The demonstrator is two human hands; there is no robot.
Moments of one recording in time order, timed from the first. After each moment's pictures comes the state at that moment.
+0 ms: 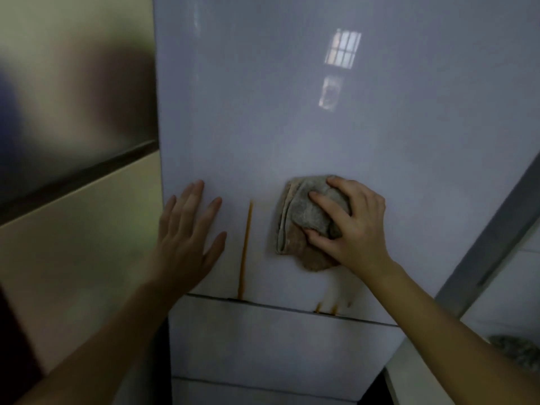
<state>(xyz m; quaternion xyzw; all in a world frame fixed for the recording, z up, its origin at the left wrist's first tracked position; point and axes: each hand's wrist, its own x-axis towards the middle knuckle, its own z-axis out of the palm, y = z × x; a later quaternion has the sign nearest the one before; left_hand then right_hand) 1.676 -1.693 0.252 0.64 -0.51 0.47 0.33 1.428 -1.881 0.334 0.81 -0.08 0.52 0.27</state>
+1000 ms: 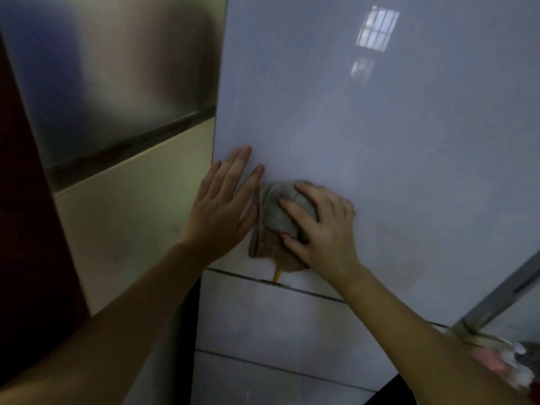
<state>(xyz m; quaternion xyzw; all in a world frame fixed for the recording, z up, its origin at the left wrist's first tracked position) 1.705 -1.687 0.259 0.63 -0.54 0.45 0.32 1.523 -1.825 0.269 0.85 -0.05 0.47 0.22</state>
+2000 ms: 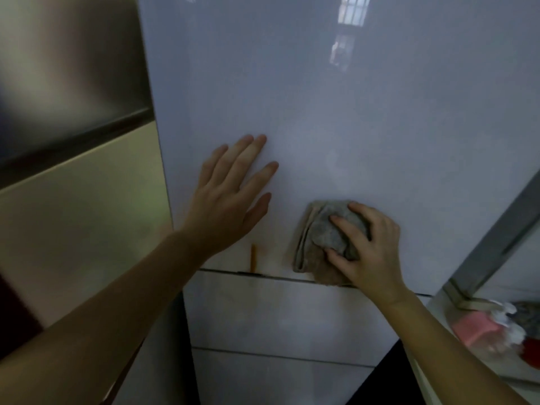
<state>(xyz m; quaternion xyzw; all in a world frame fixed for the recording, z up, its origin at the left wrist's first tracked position) 1.644 -1.713 0.295 0.59 -0.59 0.48 0.27 1.397 -1.878 0.223 0.85 -0.15 0.49 0.16</state>
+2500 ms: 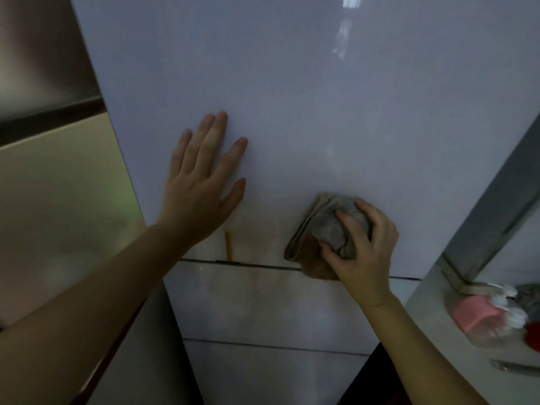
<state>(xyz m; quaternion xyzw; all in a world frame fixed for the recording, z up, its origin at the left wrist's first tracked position) 1.625 -1.732 0.280 0.64 -0.56 0.47 0.25 1.372 -1.889 0.179 0.79 -0.22 0.56 0.07</state>
